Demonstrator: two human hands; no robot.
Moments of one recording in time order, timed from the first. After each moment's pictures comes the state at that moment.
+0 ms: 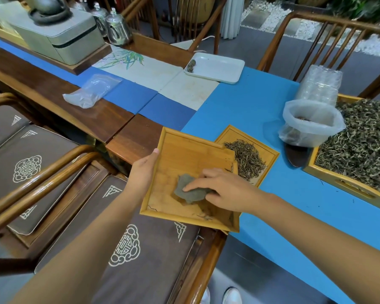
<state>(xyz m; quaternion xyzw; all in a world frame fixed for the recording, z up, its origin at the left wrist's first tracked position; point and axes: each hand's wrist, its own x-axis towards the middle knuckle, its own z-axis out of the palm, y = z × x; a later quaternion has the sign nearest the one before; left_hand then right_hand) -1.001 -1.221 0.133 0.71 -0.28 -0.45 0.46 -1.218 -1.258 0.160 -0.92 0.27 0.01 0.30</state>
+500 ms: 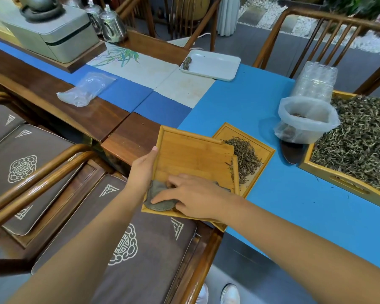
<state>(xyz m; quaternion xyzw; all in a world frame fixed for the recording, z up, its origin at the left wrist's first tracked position) -1.011 -1.226 0.131 0.71 -0.26 -0.46 0.46 -1.172 -1.234 0.164 -0.94 0.20 0.03 0.27</state>
